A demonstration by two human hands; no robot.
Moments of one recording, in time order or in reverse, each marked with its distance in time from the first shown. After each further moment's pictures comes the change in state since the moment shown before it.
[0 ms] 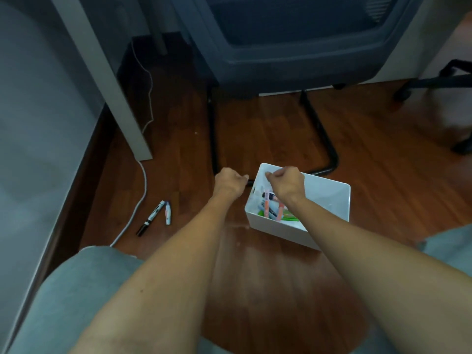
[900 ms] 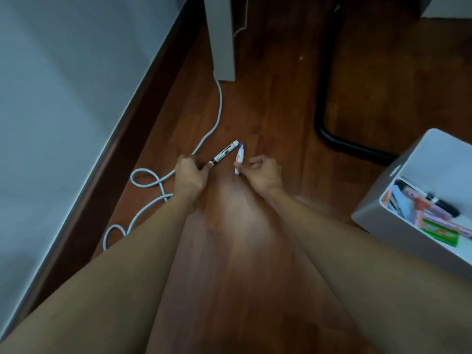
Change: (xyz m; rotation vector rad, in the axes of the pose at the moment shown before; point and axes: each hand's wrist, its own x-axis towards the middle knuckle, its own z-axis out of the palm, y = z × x) left_hand 0.060 -0.296 -0.121 0.142 0.438 -0.285; right_hand -0.024 0.013 0.323 0.079 -0.528 -0.042
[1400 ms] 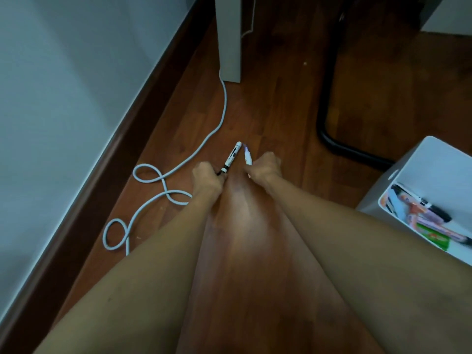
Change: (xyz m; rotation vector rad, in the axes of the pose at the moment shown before) left_hand -0.021 0.015 0.019 -0.045 -0.070 -0.128; right_hand 0.011 -0.015 0.004 -0.257 -0.009 0.086
